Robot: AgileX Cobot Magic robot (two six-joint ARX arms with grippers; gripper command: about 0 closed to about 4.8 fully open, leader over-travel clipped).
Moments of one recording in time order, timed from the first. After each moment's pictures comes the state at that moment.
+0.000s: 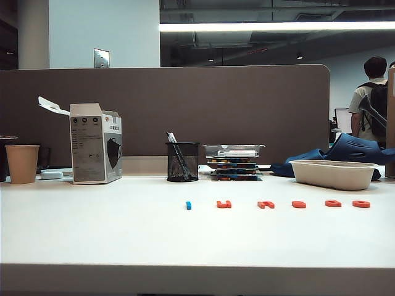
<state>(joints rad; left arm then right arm) -0.46 0.88 1.53 -1.13 0.31 -0.51 0.00 0.00 0.01 -0.09 -0.10 0.05</state>
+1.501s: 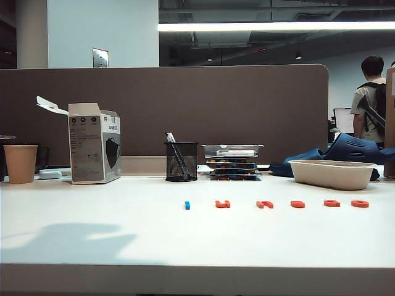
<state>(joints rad) -1.04 1.23 1.53 -1.01 -0.36 -0.80 0.00 0.18 0.49 -0.42 -0.07 0.07</state>
